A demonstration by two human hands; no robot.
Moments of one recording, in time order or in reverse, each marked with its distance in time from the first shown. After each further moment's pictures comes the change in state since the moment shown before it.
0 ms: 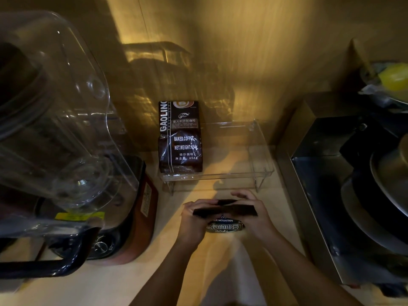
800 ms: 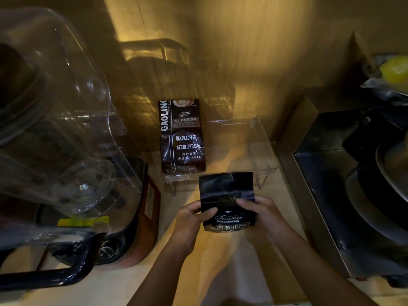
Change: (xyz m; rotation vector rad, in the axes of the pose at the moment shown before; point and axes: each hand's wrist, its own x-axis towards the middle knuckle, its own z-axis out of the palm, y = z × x) left_hand 0.003 -0.007 -0.022 -0.193 -0.056 -0.205; right_hand -0.005 -0.006 -0.005 0.430 -0.009 0.261
